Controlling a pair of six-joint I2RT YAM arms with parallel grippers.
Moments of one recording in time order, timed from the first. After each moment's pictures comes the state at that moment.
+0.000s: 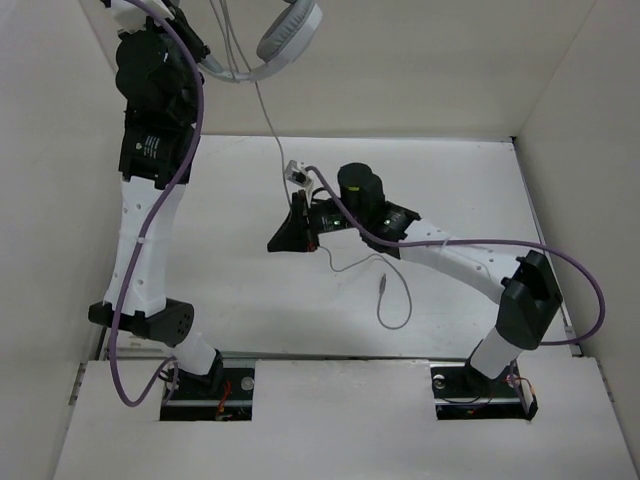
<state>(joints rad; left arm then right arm) -0.30 1.59 2.26 -0.32 -0.52 -0.15 0.85 1.65 1.37 0.17 -0.84 0.39</state>
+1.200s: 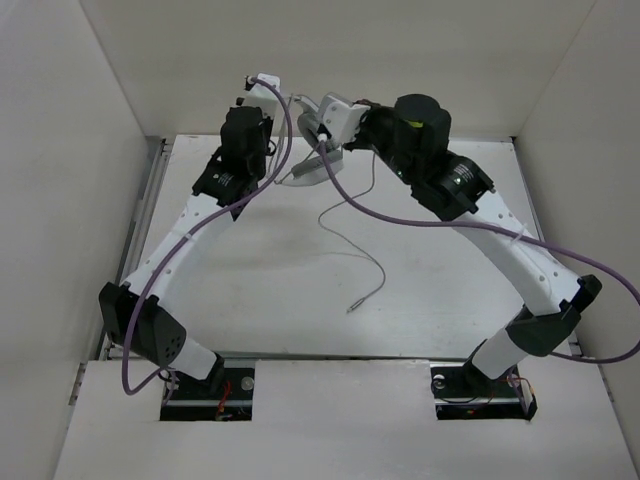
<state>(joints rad) -0.45 1.49 1.51 -0.15 -0.52 0.21 0.79 1.58 1.93 -0.42 0.28 -1.04</state>
